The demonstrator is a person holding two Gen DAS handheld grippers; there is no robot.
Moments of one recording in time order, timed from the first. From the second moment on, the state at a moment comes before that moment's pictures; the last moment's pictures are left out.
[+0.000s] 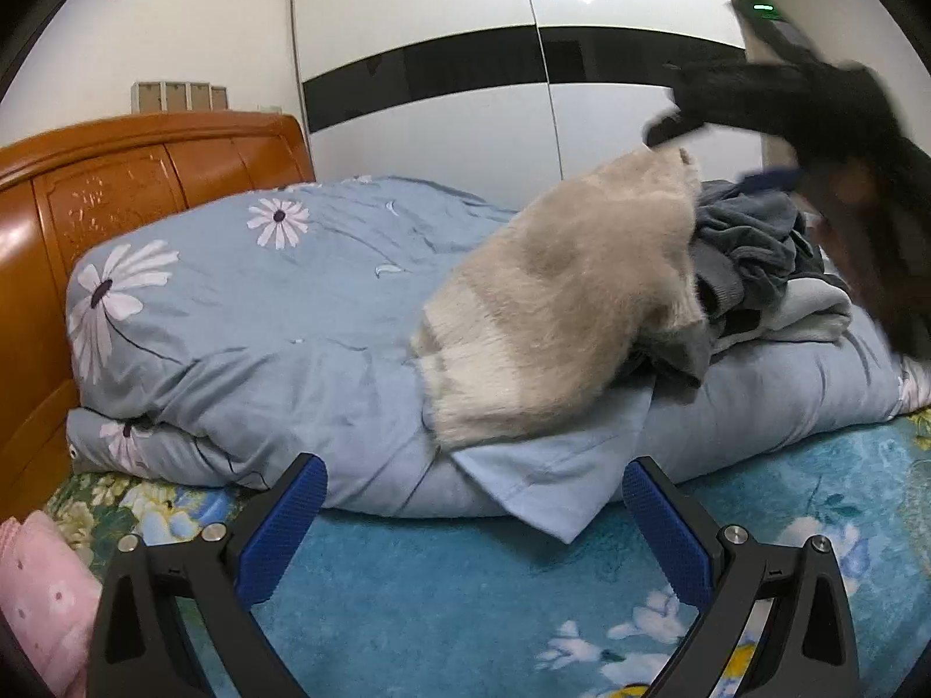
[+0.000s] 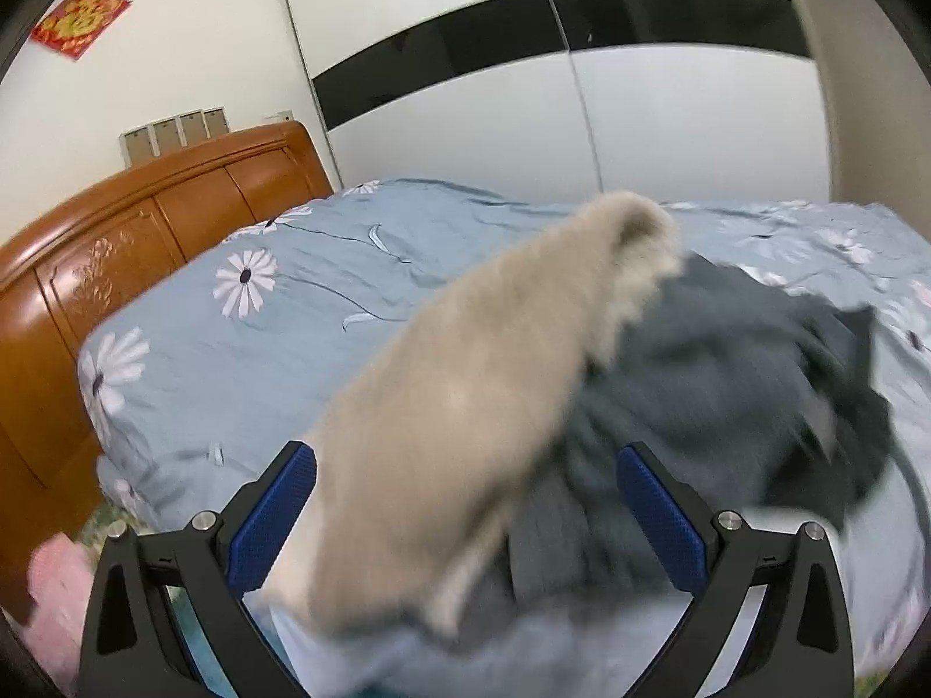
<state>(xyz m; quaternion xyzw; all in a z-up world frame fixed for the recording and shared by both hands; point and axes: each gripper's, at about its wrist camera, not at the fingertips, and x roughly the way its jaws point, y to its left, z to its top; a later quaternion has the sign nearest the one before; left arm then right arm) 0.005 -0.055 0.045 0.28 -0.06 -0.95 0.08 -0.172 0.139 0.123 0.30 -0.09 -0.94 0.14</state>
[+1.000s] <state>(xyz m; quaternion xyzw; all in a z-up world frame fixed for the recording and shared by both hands) 0.030 -0.079 0.083 0.26 0.04 -0.96 0.04 -0.158 0.212 0.182 0.23 -0.44 -0.79 0.35</state>
